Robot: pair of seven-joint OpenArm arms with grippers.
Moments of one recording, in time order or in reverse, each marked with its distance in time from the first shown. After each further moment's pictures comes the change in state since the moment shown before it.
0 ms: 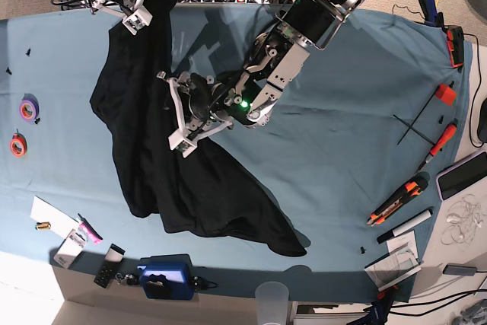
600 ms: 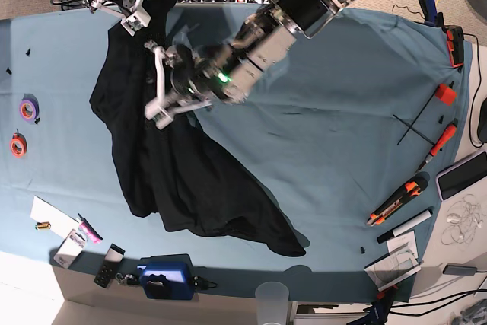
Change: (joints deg) left arm 1.7 0.0 12.1 0.0 6.7 0.1 -5.2; right arm 0.0 0.0 0.0 0.0 0.0 -1.7 0.0
